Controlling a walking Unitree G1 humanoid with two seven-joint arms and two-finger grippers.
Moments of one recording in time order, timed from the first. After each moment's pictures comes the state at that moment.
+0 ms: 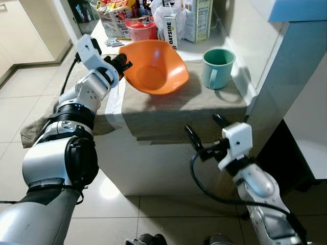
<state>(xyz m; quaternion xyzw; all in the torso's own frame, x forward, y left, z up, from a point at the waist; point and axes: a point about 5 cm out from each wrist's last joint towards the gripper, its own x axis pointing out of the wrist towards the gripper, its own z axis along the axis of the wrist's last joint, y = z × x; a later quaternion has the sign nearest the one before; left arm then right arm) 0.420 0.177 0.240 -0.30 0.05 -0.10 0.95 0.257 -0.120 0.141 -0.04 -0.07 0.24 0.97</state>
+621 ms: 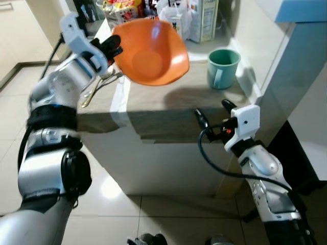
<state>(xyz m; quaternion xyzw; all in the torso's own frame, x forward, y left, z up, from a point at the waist) 0.398 0.193 0.278 -0.27 0.01 -0.16 0.95 0.291 -0.143 0.150 -0.03 -0.06 0.19 0.98</state>
